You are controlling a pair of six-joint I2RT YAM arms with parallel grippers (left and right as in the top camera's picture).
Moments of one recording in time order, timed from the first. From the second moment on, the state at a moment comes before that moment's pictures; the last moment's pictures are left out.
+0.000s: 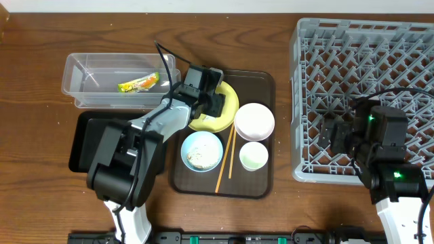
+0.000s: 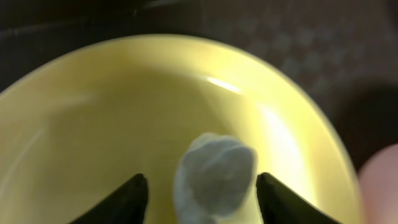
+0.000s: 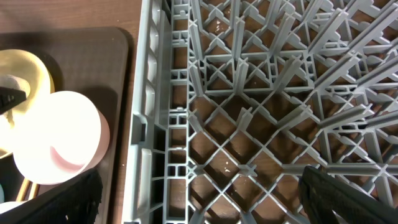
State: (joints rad) left arm -0.37 1.95 1.12 -0.15 0.18 -0.09; right arm -0.01 0.95 0.82 -0.69 -0.06 0.12
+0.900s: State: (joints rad) left arm -0.14 1.54 1.12 -0.22 0.11 -0.08; right arm -0.01 0.95 0.82 -0.69 -0.05 0.12
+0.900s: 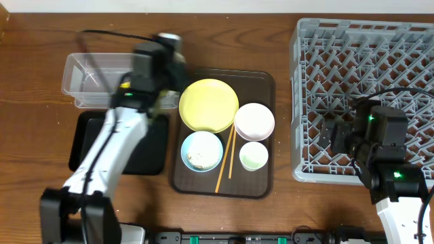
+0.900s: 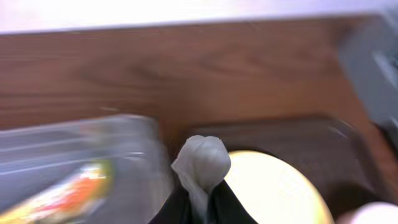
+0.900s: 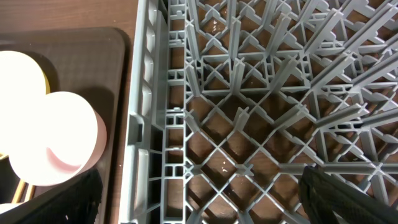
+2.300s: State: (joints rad) left arm -0.40 1.58 1.12 -0.78 0.17 -0.29; right arm -0.01 0.95 0.82 -0.71 -0.03 0.12
